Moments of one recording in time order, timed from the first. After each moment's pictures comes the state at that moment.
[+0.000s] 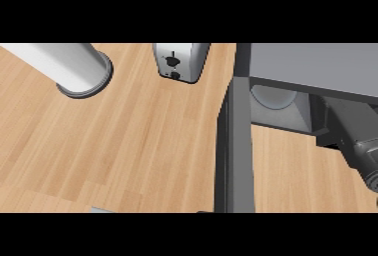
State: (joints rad) left arm 0.40 0.31 0.58 -2.24 0.88 -0.55 0.16; right arm -1.04 -0.38 -0.34 -0.09 0.22 -0.42 -0.68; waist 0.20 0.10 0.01
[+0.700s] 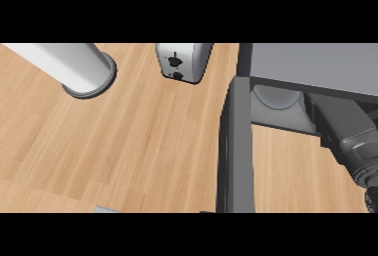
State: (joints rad) left arm 0.36 0.32 0.55 -2.20 0.83 -0.56 0.17; right arm -1.08 -0.33 -0.30 -0.08 0.24 -0.30 -0.65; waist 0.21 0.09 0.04
